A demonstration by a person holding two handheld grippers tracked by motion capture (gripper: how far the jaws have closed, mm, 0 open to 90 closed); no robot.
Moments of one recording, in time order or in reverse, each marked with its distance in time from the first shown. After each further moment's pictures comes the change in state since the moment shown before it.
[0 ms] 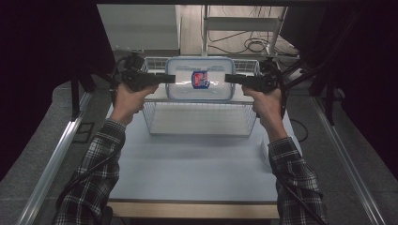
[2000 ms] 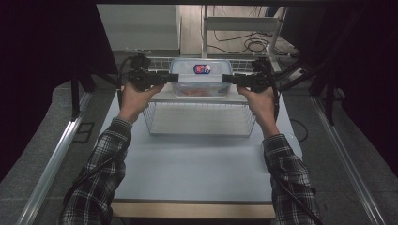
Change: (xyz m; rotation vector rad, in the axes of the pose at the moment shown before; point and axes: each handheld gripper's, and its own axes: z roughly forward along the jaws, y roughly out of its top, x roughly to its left) left arm 0.003 0.000 0.018 -0.018 0.124 0.053; right arm -0.006 0.000 0.021 0.030 -0.155 -0.051
